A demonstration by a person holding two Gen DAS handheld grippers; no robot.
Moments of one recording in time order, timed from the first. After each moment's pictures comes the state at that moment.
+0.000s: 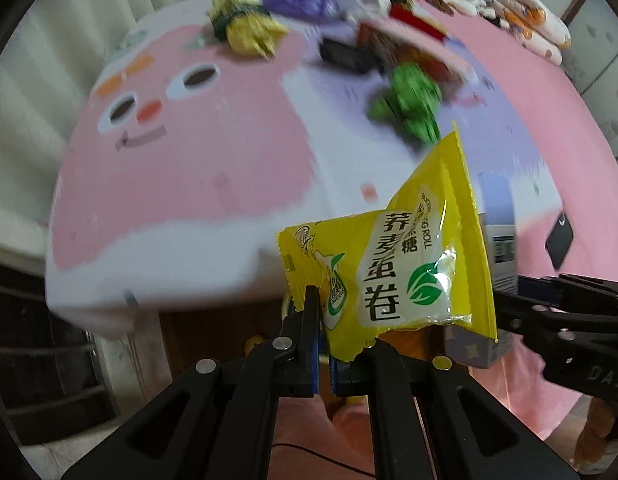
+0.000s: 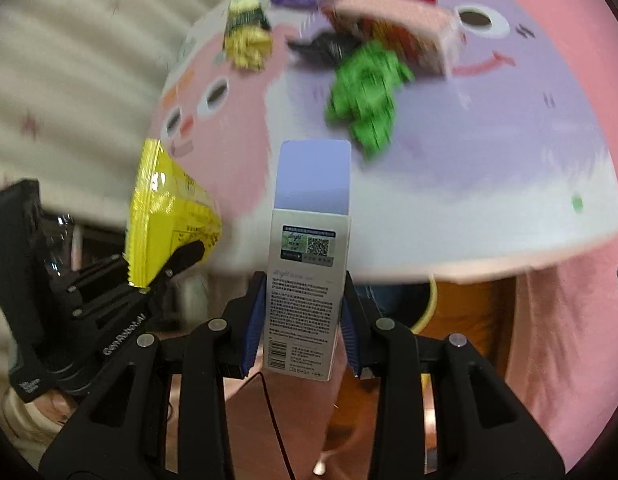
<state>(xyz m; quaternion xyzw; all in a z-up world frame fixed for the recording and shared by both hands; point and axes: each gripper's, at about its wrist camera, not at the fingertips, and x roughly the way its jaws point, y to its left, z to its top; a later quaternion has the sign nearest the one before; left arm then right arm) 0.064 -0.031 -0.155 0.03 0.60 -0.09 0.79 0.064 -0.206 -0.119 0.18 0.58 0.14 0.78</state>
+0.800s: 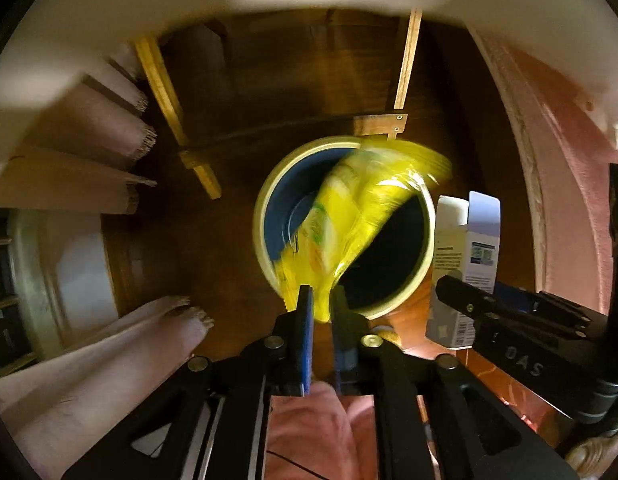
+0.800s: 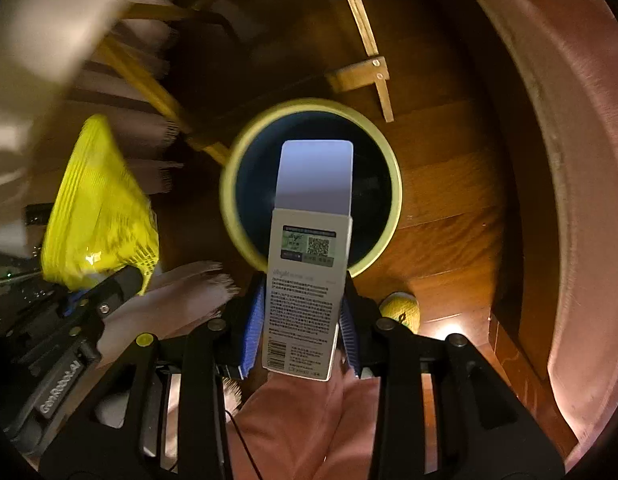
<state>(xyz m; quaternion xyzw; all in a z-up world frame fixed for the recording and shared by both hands) 0.009 -0.067 -0.451 0.03 0.71 -0.08 0.70 0.016 -0.222 -0.447 0.21 0.68 0.00 0.70</state>
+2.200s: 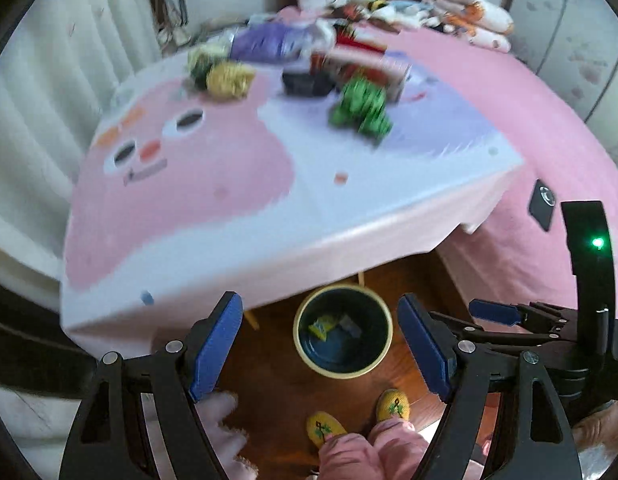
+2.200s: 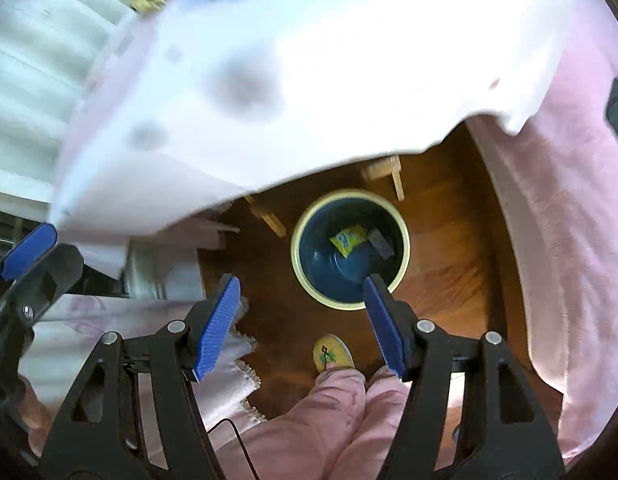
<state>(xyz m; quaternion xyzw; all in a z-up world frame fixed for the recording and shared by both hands) -0.003 -0.016 -0.092 0.09 0.51 -0.17 0.84 -0.022 -0.185 -0.182 0.21 0.55 0.00 0.81</state>
